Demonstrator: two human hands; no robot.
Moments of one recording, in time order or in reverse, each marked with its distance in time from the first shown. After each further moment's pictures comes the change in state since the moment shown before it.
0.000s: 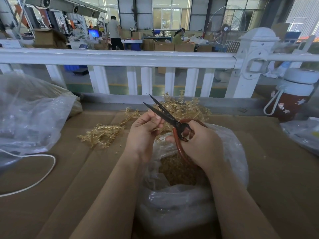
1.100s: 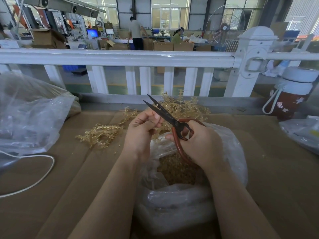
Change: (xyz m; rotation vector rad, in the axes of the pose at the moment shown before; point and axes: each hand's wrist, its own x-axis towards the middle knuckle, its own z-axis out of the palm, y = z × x) left_hand 0.001 0.000 -0.002 0.094 0.022 0.074; right_hand 0.001 0.002 0.000 -0.043 0.017 -0.018
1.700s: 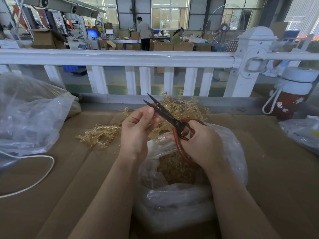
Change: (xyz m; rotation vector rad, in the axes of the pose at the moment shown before) left_hand -0.002 0.003 -0.005 -0.099 0.022 0.101; right_hand -0.002 -0.001 -0.002 0.050 0.046 -0.012
